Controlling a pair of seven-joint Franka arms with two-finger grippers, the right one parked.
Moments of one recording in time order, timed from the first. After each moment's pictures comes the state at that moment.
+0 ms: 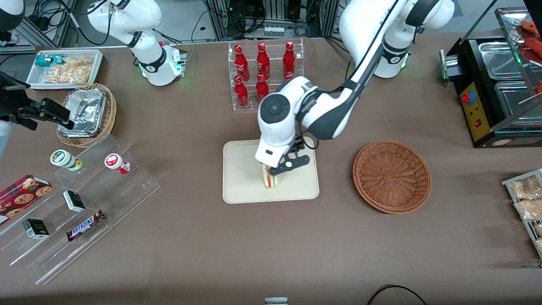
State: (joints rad) arm -0.70 0.63 -0.04 -1.32 0.04 1.83 -1.11
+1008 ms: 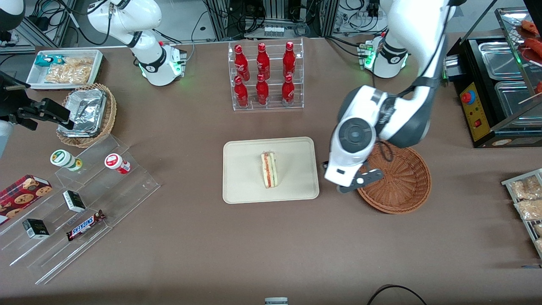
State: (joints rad) arm -0.50 0.44 0.03 -1.52 0.04 1.73 -0.82
